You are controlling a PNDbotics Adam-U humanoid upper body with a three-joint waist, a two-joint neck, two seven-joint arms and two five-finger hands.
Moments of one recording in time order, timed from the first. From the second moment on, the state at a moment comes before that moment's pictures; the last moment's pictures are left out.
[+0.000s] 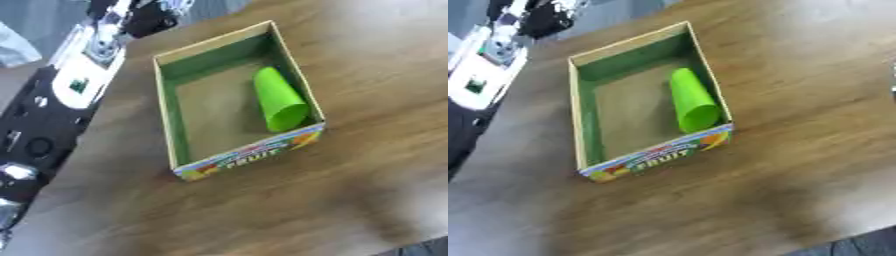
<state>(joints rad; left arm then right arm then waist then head) -0.53 0.70 -0.15 -1.73 -0.26 -0.17 0.23 -0.76 -0.36 0.20 -1.99 0.52 -0.39 -0.24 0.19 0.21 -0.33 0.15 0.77</state>
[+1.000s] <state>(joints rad) -0.32 0.38 0.04 -1.98 -0.17 -0.48 0.42 -0.67 -0.24 0.21 -1.99 0.50 -0.41 -0.29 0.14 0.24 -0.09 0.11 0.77</state>
